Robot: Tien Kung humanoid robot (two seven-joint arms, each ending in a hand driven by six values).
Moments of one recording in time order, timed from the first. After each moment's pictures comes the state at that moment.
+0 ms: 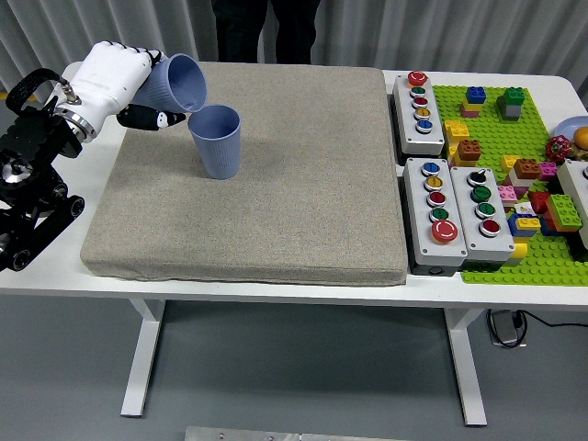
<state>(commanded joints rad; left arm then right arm) -0.76 0.52 -0.81 -1.01 2.16 0.25 0.05 0.24 -0.12 1.79 0.19 -1.16 -0.25 -0.32</state>
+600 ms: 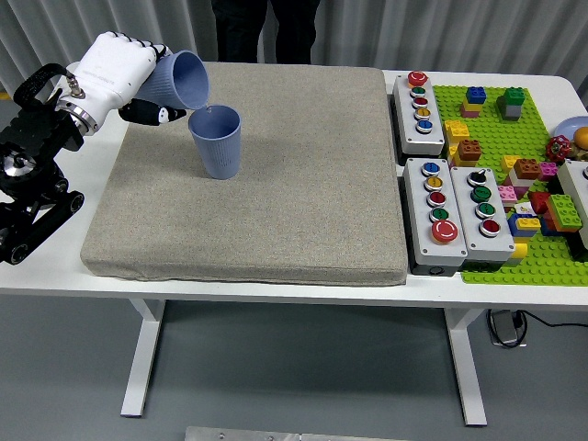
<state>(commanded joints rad) -0.82 0.53 -0.72 -1.01 2.19 0.27 0.08 0.24 -0.12 1.78 0.19 -1.15 -0.25 -0.32</state>
